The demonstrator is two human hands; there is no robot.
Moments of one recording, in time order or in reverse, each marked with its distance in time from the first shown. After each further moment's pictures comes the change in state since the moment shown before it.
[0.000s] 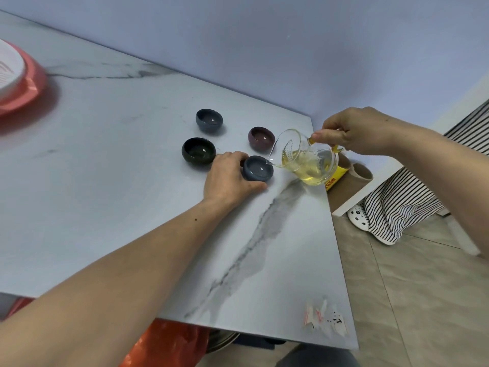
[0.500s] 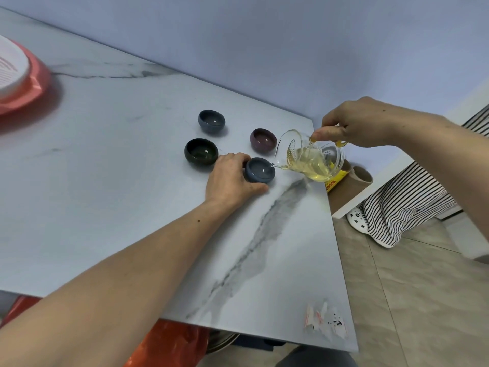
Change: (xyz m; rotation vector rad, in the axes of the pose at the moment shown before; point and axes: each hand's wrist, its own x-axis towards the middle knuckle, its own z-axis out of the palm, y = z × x) left_hand -0.002 0.004 -0.001 0.013 -0.004 0.003; right_hand 0.005 -0.016 -0.019 -0.214 -0.061 -0.043
